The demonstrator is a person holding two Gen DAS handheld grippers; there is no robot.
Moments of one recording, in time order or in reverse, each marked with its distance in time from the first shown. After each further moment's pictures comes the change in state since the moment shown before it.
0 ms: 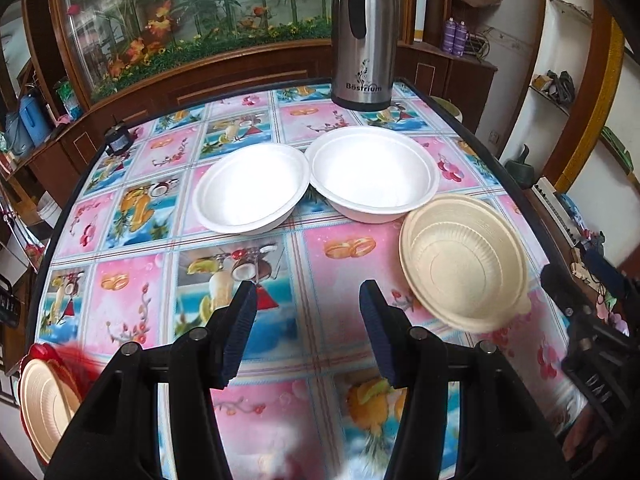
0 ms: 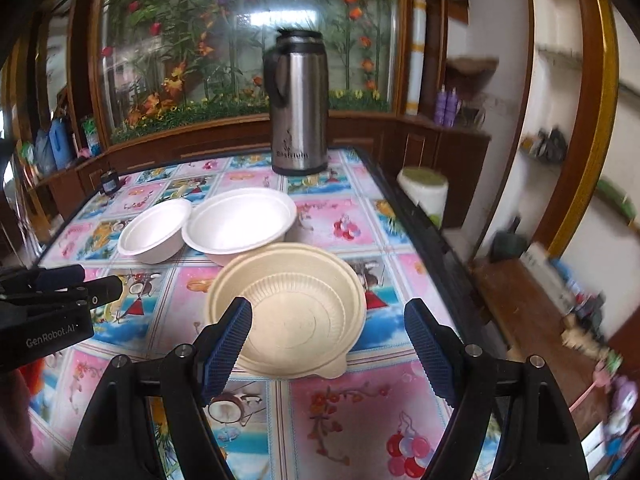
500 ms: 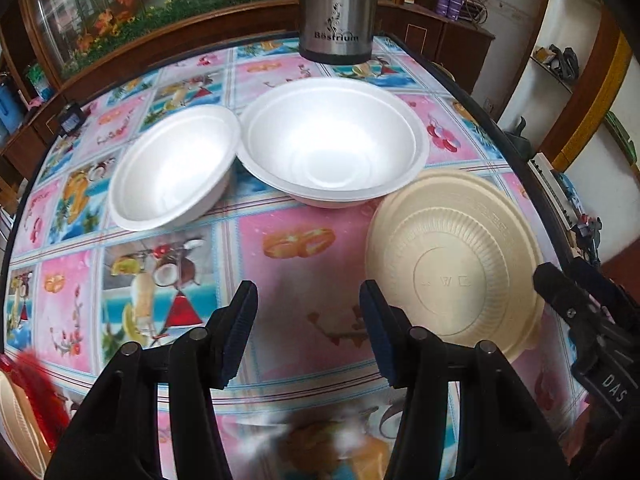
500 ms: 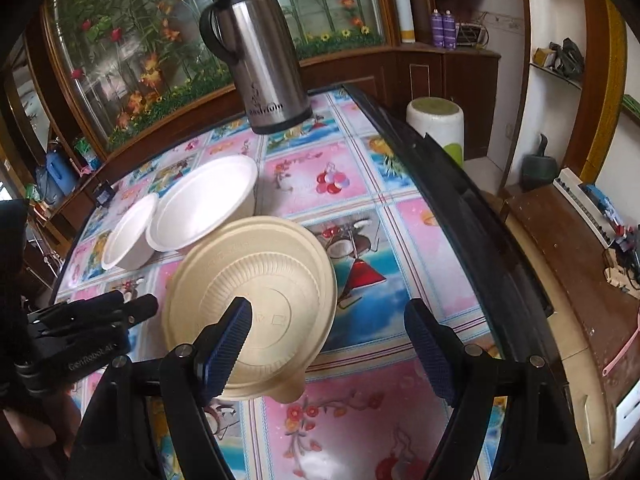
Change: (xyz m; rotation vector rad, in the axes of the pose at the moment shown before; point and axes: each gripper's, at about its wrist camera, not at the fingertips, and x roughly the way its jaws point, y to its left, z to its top) left arm 0.065 -0.045 0.010 0.012 0.143 -0.047; right arm 0.065 -0.053 0.004 0.153 0.192 0.111
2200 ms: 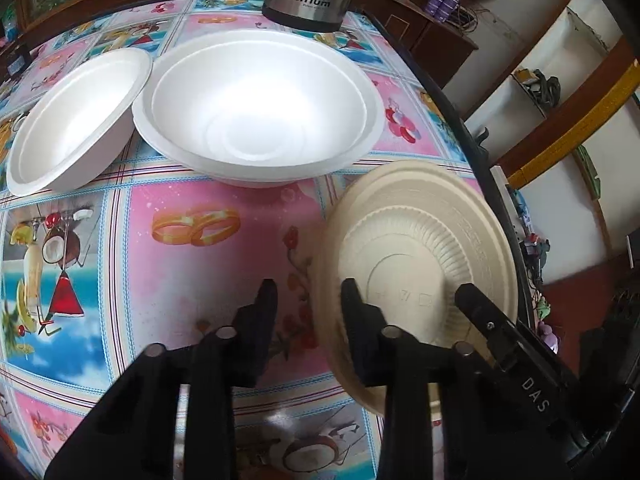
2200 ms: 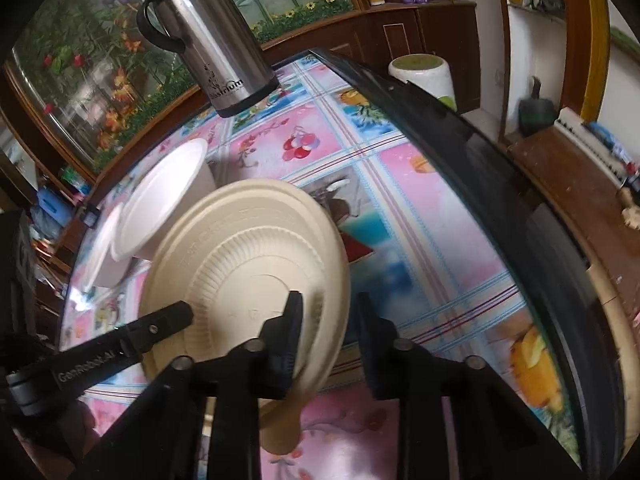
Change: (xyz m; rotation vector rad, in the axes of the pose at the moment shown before) left arm 0.032 -0.019 0.005 -0.120 0.096 -0.245; right arm 0.043 -0.027 -0.011 0.175 0.075 0.057
